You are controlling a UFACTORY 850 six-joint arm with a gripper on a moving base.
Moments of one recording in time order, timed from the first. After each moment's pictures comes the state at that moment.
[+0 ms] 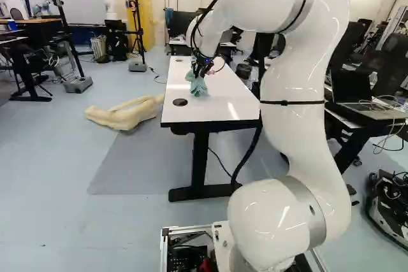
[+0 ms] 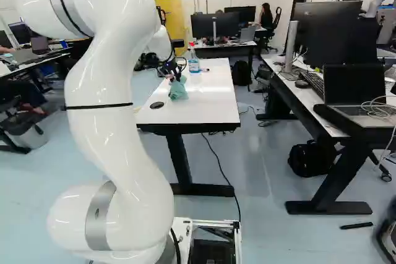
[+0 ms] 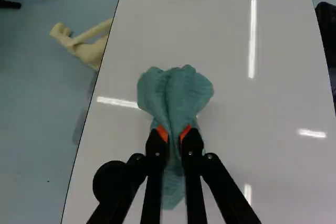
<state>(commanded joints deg) 6.6 -26.5 -79.8 0.0 -18.9 0.0</state>
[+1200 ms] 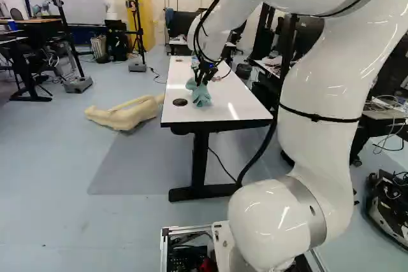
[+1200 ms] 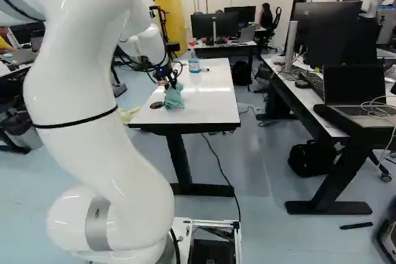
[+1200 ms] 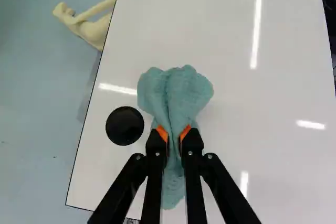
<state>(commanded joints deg) 7.8 -12.4 -62.5 0.0 -18.9 0.0</state>
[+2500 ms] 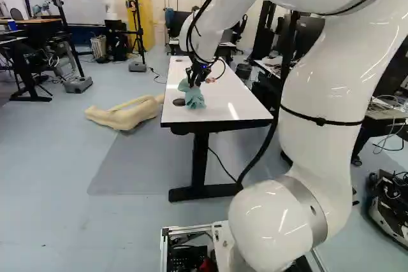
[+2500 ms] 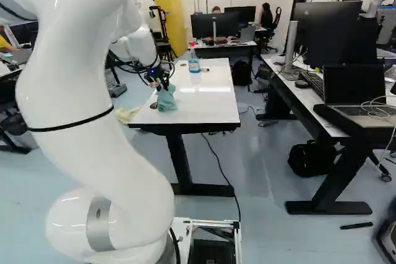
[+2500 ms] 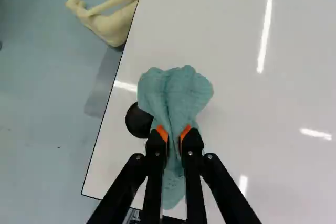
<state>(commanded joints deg) 12.1 -12.1 -62.1 0.0 -18.9 0.0</state>
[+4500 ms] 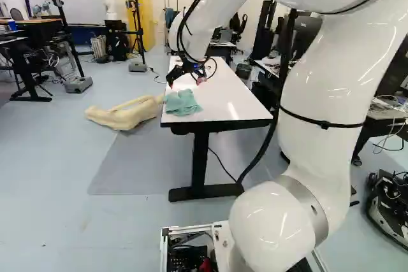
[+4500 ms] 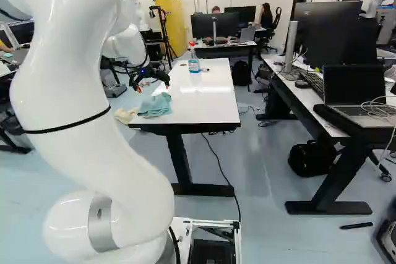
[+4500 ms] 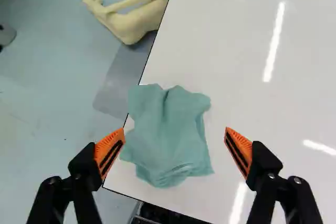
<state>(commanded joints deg) 15.3 -10.5 -61.5 0.0 -18.9 0.0</state>
